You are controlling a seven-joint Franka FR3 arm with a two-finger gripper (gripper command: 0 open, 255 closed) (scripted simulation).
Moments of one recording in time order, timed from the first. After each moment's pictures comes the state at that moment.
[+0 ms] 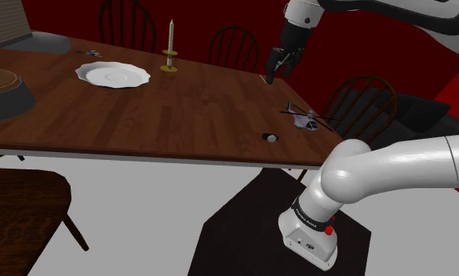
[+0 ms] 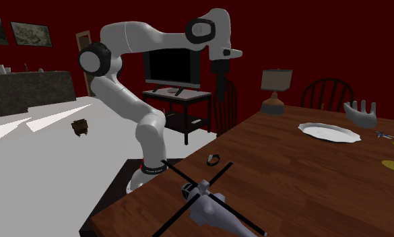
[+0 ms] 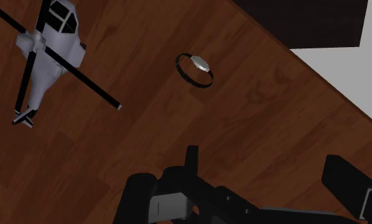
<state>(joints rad) 0.02 -0.80 -0.01 -2.32 -0.12 1.56 0.09</state>
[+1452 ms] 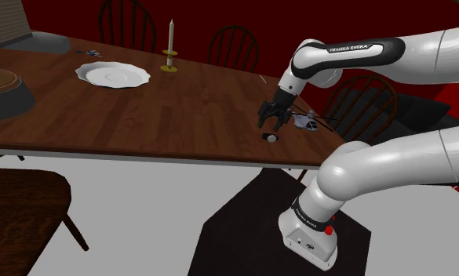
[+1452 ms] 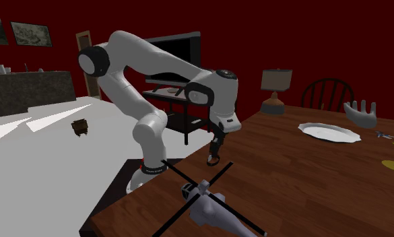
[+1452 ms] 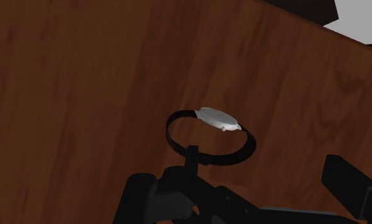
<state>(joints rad) -0.10 -0.69 -0.36 -2.74 0.03 1.98 0.06</state>
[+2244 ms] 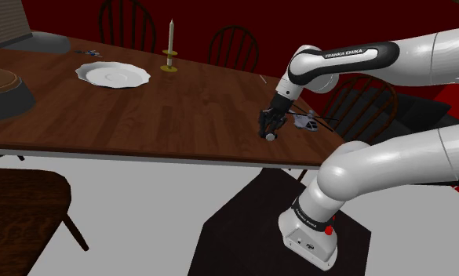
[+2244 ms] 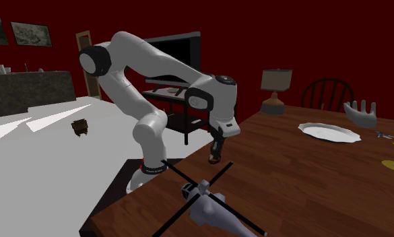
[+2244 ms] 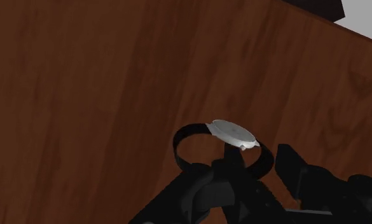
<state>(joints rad) -0.09 -0.68 -0.36 -2.78 0.04 2.03 0.06</state>
